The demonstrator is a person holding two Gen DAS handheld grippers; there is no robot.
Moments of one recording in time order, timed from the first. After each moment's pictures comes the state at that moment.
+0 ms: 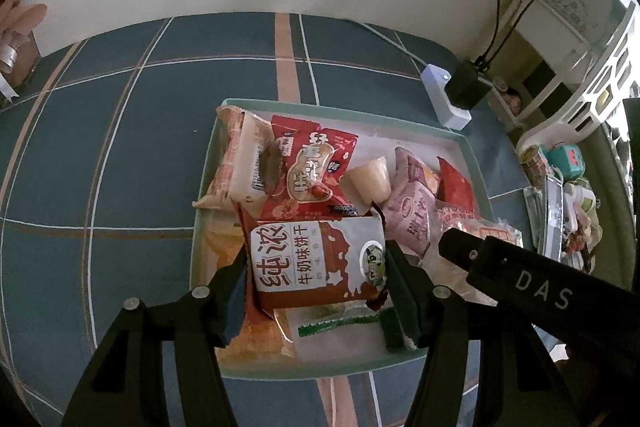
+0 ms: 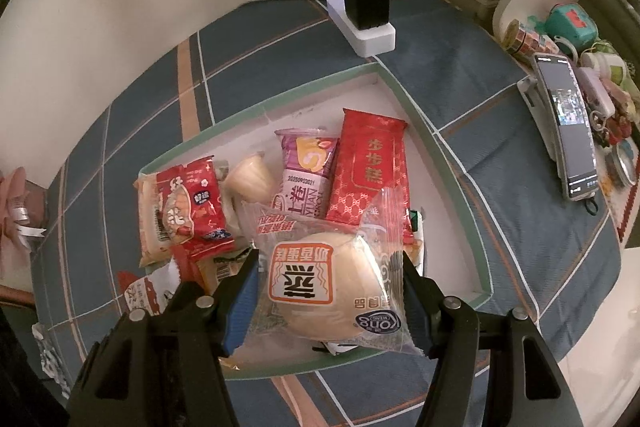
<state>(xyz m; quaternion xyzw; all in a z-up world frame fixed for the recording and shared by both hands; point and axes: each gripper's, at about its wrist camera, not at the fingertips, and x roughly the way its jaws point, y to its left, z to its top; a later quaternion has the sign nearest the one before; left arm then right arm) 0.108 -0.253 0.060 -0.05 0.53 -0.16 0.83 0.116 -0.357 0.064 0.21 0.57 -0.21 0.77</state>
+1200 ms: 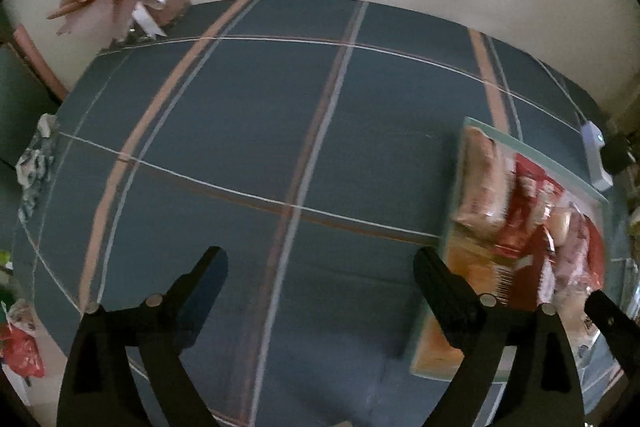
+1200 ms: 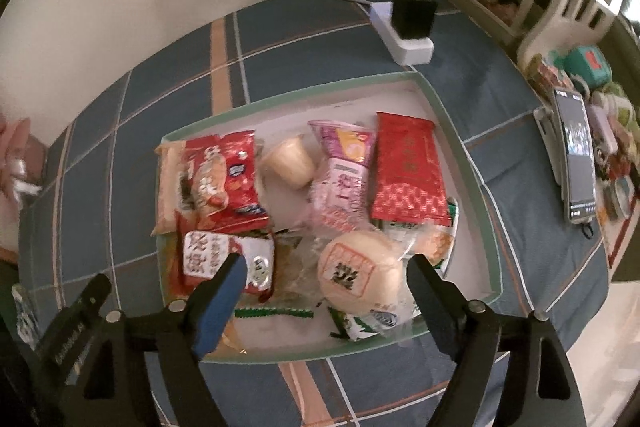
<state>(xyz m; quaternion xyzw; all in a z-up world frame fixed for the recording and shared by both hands) 0.118 -0.128 0.057 -0.05 0.56 0.09 0.82 0.123 -0.319 0.072 0.13 0.58 -0.18 0.78</state>
